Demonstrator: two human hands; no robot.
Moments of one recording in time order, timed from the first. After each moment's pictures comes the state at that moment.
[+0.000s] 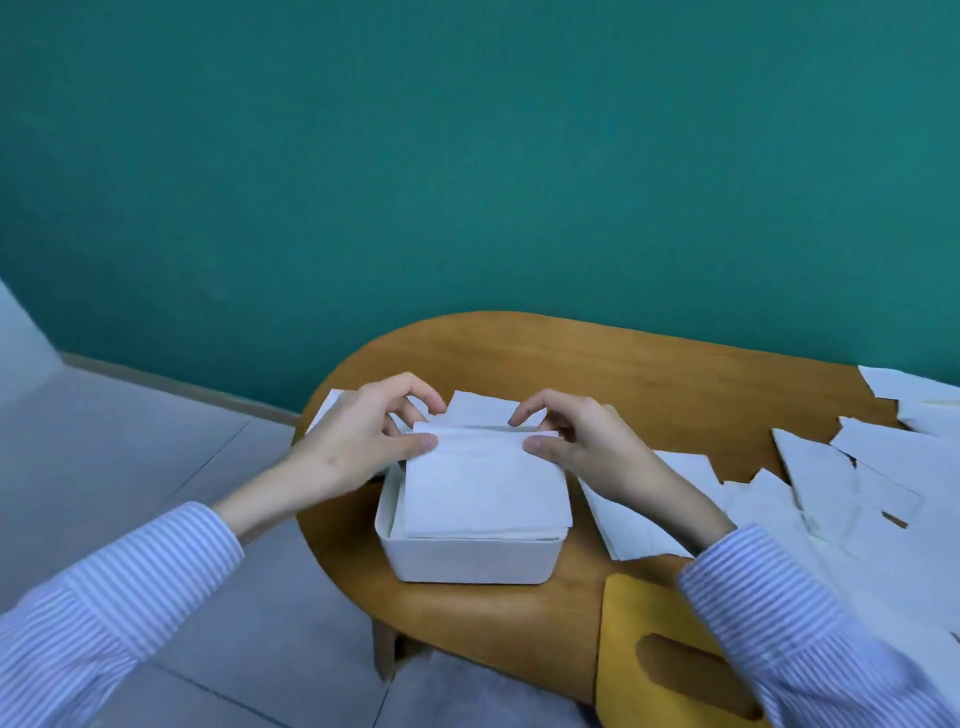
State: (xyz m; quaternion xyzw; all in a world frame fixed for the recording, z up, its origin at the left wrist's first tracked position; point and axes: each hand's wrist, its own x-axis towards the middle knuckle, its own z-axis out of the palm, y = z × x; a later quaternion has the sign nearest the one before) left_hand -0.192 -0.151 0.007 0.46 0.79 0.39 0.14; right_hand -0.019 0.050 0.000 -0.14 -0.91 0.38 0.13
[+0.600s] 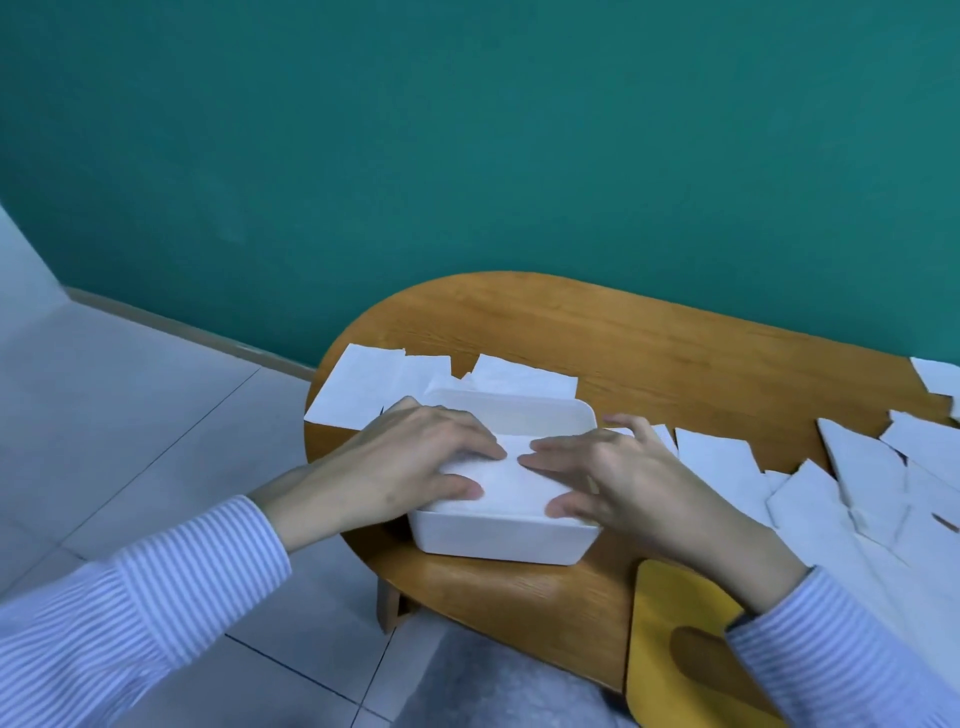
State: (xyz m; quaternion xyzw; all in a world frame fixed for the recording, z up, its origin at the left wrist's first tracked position) left_hand -0.181 -0.149 -0.029 0.63 0.77 0.11 0.07; right_hand -0.007 0.024 -0.014 -0.07 -1.00 0.05 -0.04
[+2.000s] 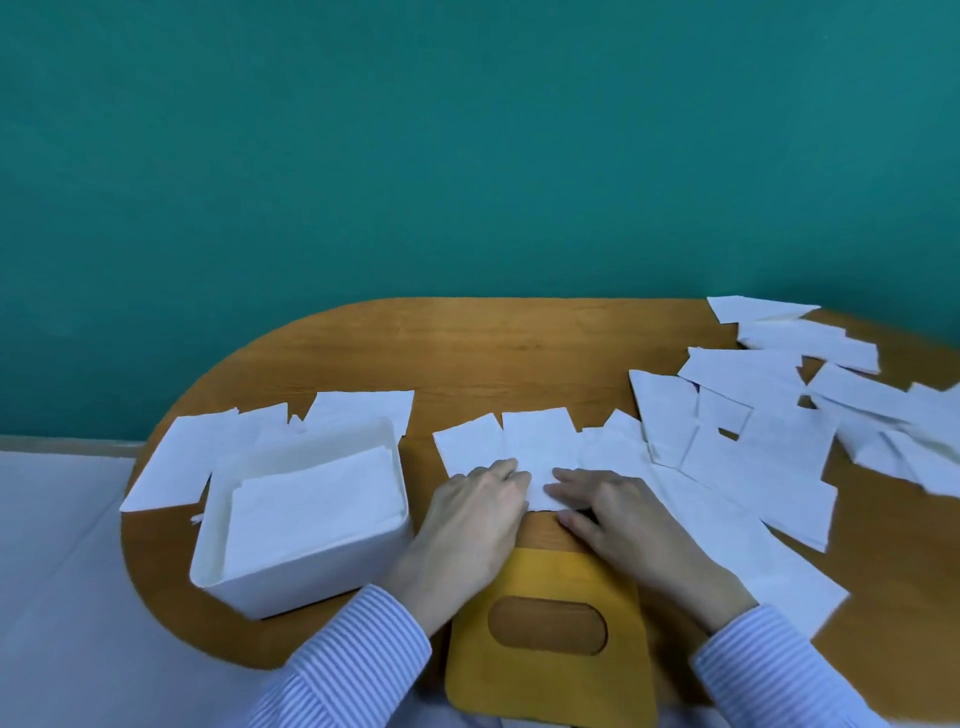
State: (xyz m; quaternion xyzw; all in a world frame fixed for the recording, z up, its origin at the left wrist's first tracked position) left_hand 0.000 0.007 -0.071 0.62 0.78 0.05 0.02; right_hand 0.150 0.122 -0.089 -0.29 -0.94 0.19 0.04
